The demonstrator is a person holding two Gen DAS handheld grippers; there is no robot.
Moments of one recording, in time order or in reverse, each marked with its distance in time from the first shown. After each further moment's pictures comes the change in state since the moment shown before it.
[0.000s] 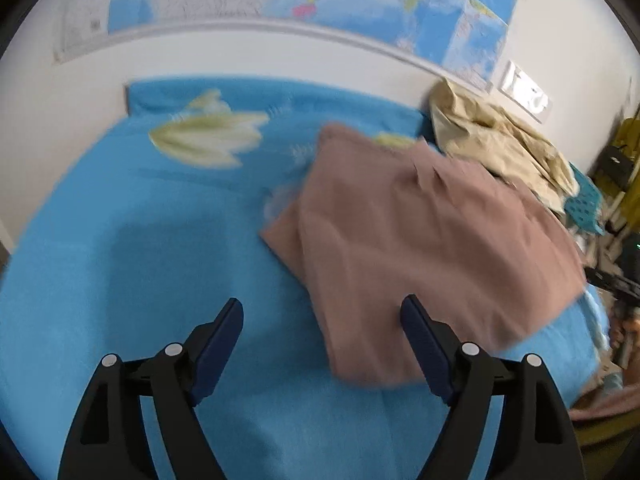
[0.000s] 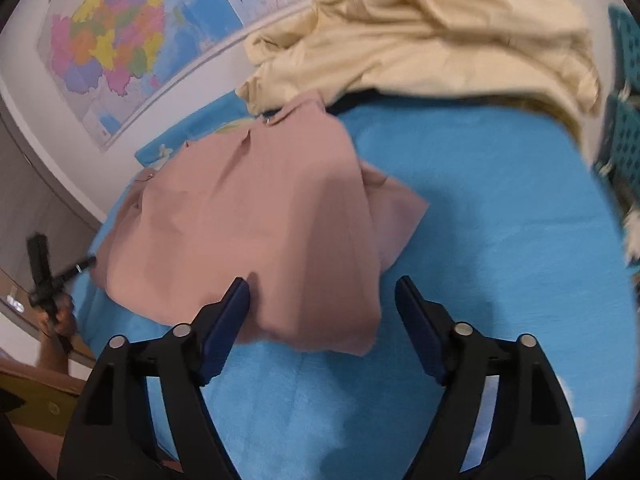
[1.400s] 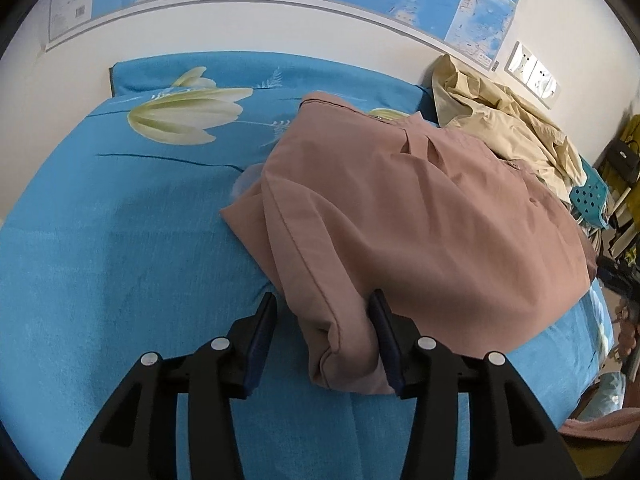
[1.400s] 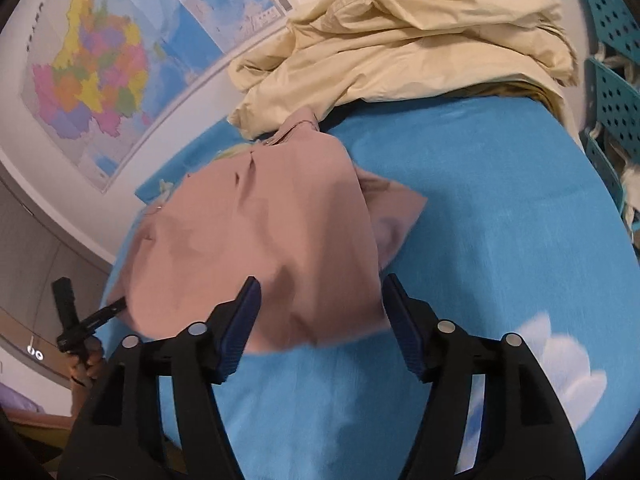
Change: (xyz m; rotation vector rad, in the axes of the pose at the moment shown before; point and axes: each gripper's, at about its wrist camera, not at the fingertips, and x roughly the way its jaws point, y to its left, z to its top) left arm 0.024 -0.020 0.005 -0.022 0.055 0.050; right arm -0.026 0.003 -0.007 0.146 -0.053 -0.003
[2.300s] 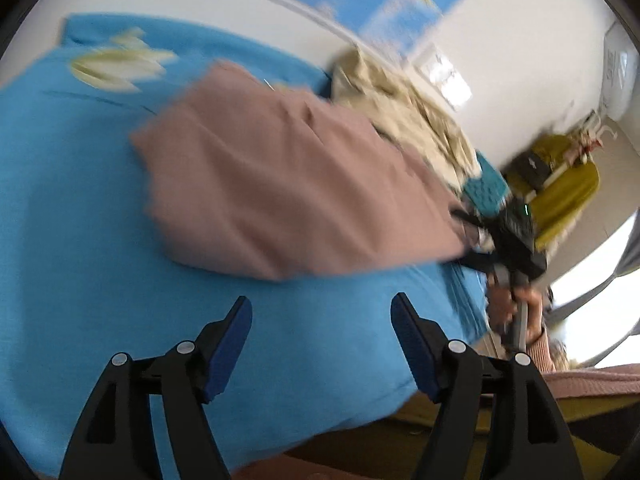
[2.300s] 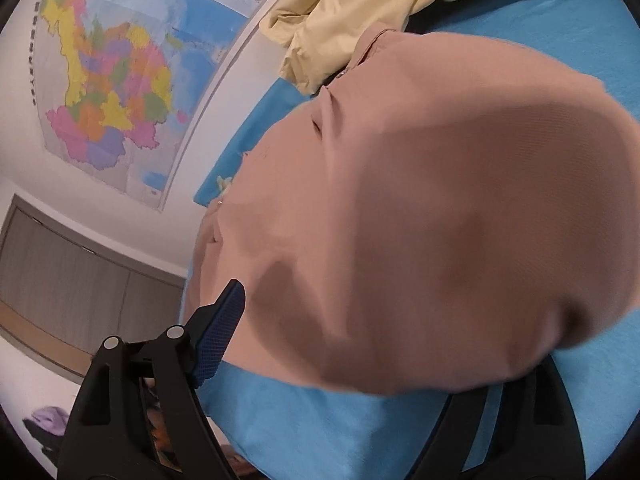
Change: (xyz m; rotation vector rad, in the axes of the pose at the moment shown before) left arm -0.033 -0.030 -0.042 -0.048 0.094 -0.418; right arm 0.081 0.050 -0.010 0.209 0.102 0.274
